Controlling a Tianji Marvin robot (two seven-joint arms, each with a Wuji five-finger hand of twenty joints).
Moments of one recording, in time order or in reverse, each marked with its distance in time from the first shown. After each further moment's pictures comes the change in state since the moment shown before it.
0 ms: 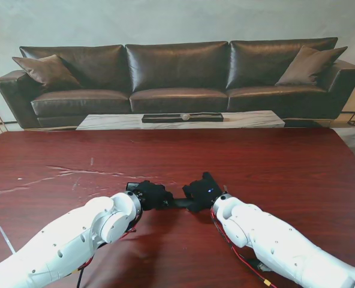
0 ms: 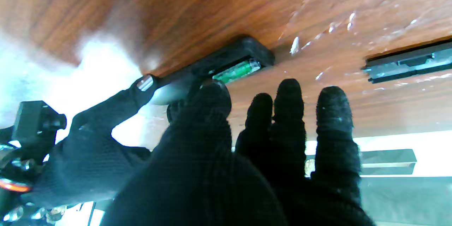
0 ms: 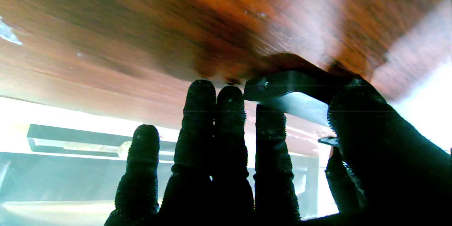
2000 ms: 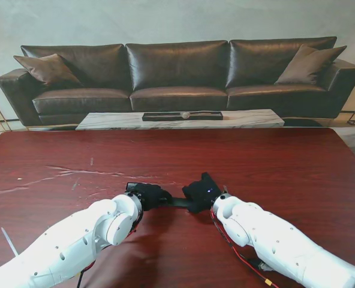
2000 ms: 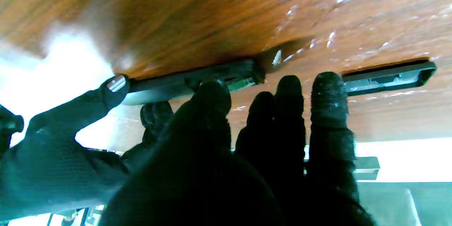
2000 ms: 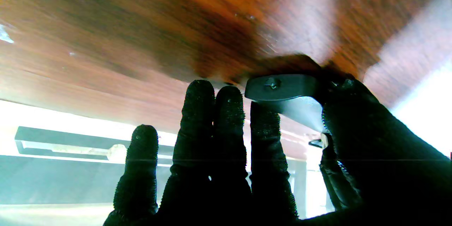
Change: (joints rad) left arm 0.010 -0.010 0.012 -0.010 -0.021 0.139 -0.008; right arm 0.001 0.011 0.005 -0.020 -0.015 -0.031 0.033; left_hand 0.000 -0.030 0.009 0.000 0.017 0.056 -0.280 -0.192 0.053 0.026 -0.036 -0.103 0.057 0.010 -0.026 -0.091 0.178 -0.055 -0.035 -0.133; right_hand 0.018 0.006 0.001 -0.001 0.001 0.051 0.000 0.000 0.000 0.003 0.020 -0.003 0.000 0.000 0.007 0.004 -0.001 0.000 0.000 0.000
